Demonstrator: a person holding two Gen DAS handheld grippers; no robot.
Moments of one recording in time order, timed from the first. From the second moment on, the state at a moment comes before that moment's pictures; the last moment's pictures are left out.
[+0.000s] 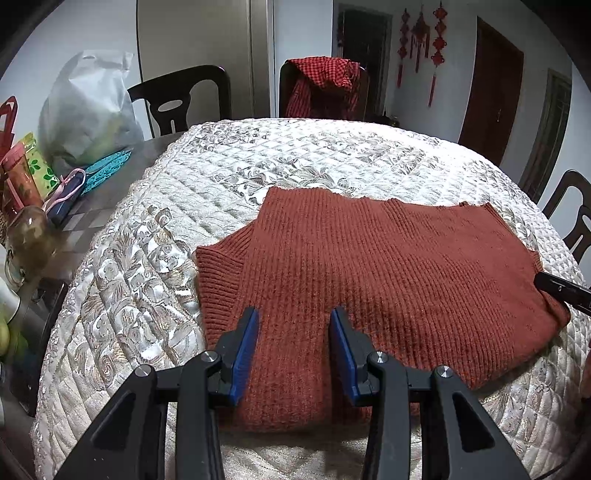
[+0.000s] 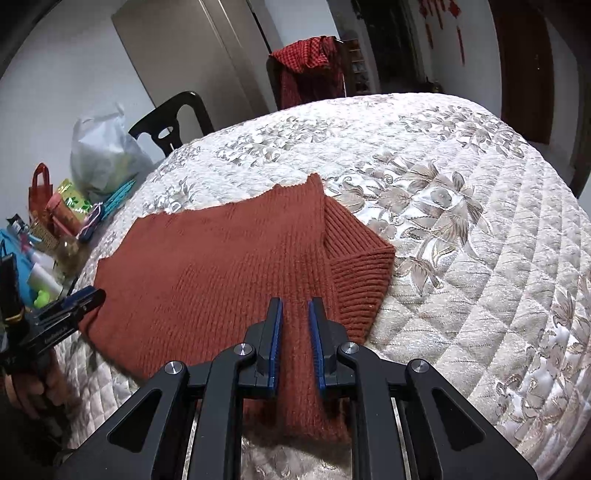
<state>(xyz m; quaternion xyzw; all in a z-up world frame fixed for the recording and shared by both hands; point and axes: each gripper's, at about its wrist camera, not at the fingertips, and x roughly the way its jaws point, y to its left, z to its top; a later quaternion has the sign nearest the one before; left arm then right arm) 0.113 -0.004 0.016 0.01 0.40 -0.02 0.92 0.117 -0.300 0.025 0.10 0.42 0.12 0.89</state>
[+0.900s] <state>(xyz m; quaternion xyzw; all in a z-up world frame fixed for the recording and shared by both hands) 0.086 0.034 0.025 -0.02 0.39 -0.01 0.92 0.085 -0.253 0.051 0.07 0.40 0.18 0.90</state>
